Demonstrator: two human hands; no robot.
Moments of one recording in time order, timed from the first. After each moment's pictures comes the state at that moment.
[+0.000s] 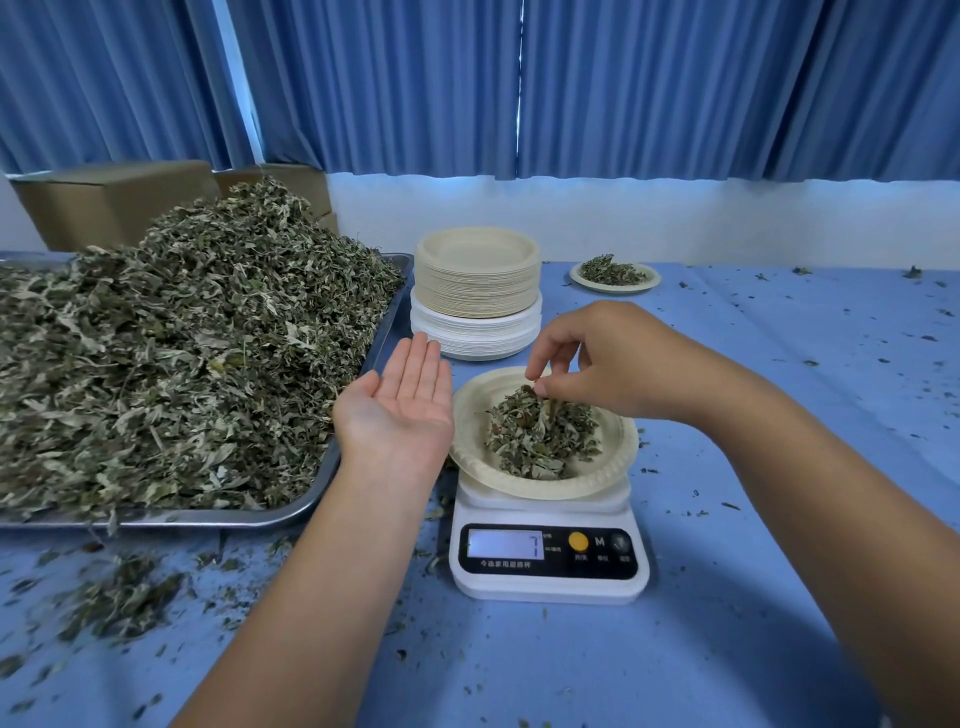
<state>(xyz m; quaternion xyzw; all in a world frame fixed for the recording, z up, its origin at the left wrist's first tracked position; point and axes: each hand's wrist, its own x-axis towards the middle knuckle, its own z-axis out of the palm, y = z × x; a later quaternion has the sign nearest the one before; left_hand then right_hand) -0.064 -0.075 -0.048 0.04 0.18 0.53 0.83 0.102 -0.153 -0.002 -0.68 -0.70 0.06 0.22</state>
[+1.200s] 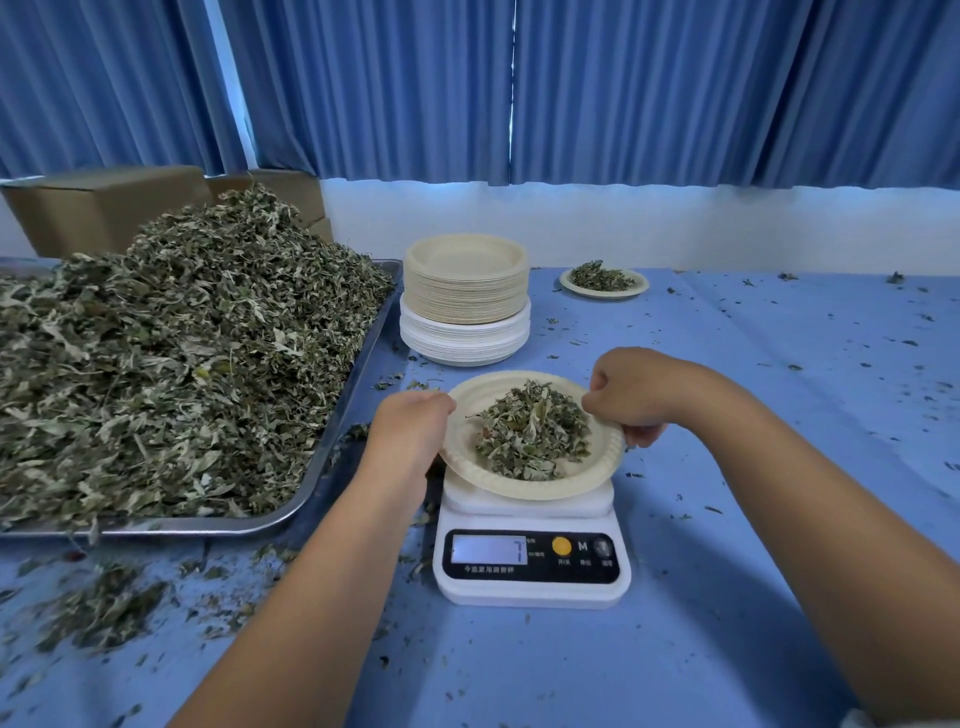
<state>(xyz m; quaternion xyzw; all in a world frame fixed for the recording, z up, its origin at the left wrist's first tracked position) -0.045 -0.065 -0.075 0.50 0.53 0.38 0.56 0.141 -0.140 -0.022 -0.83 -0.52 0.19 0.08</state>
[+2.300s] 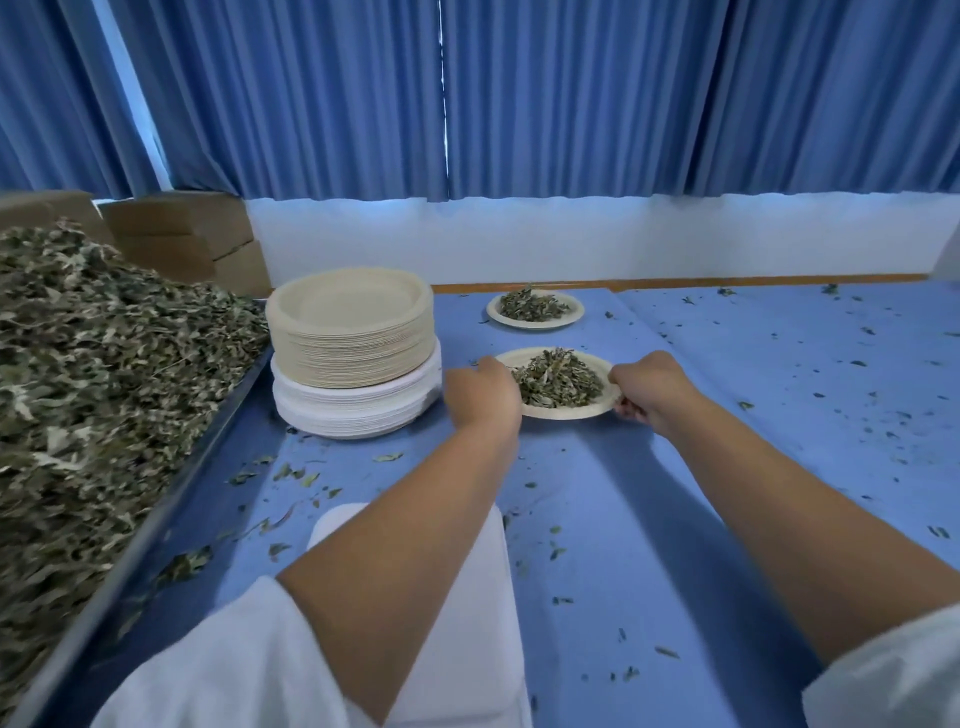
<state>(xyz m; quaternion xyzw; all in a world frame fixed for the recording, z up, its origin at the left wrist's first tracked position) 0.173 -0.004 -0.070 0.50 0.50 0.40 0.58 0.322 -0.067 -0.073 -0.80 -0.19 0.22 0.52</state>
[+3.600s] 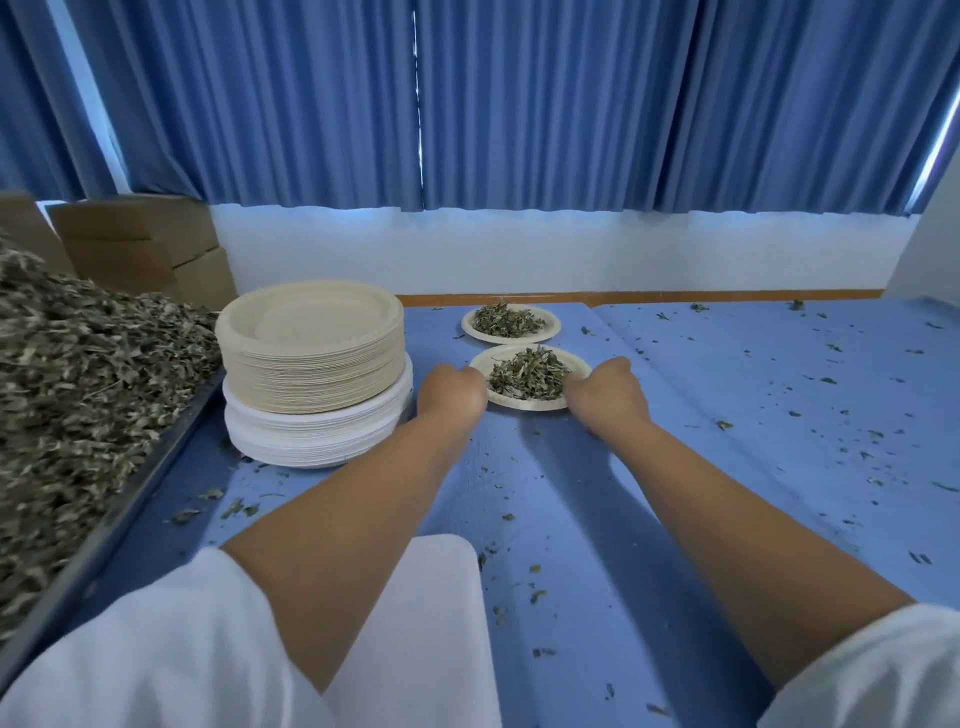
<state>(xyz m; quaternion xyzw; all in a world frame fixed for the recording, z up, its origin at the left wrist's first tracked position) 0.185 0.038 -0.070 0.67 0.48 0.29 0.48 0.318 -0.042 -0.082 -0.87 -0.24 0.10 0.42</state>
